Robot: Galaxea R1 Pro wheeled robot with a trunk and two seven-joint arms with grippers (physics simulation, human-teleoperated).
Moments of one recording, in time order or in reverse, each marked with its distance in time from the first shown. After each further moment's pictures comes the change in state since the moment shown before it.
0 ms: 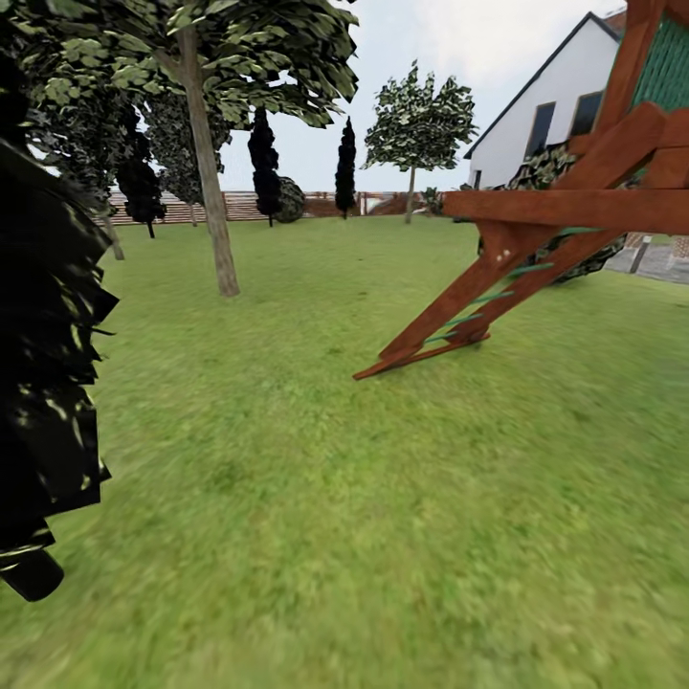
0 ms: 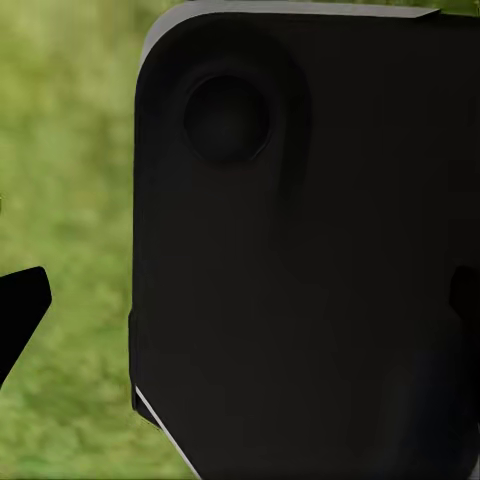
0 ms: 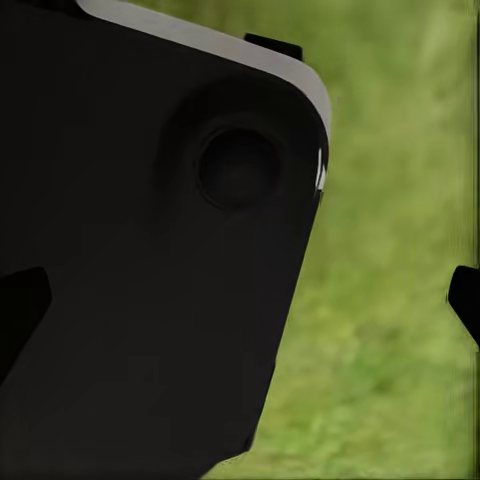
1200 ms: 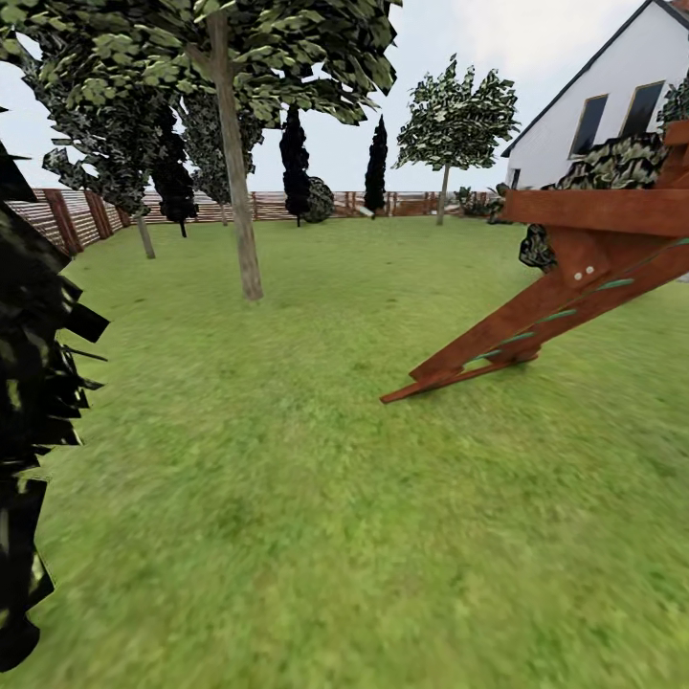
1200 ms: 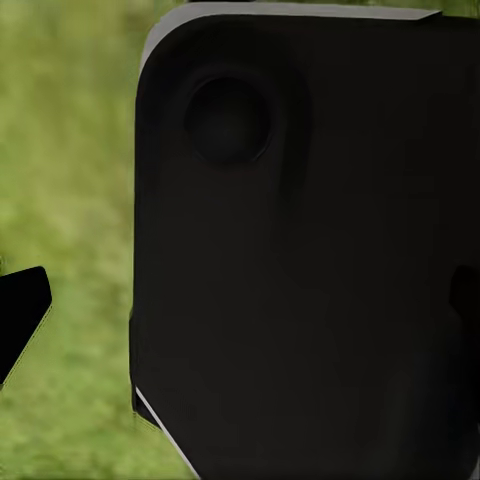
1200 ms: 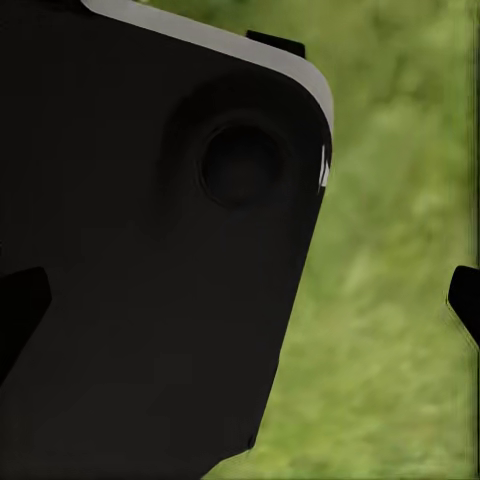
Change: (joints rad) left arm 0.000 0.000 0.001 -0.001 0.000 0.000 0.001; right arm 0.000 0.002 -0.001 0.003 -0.001 0.000 0.000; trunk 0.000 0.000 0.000
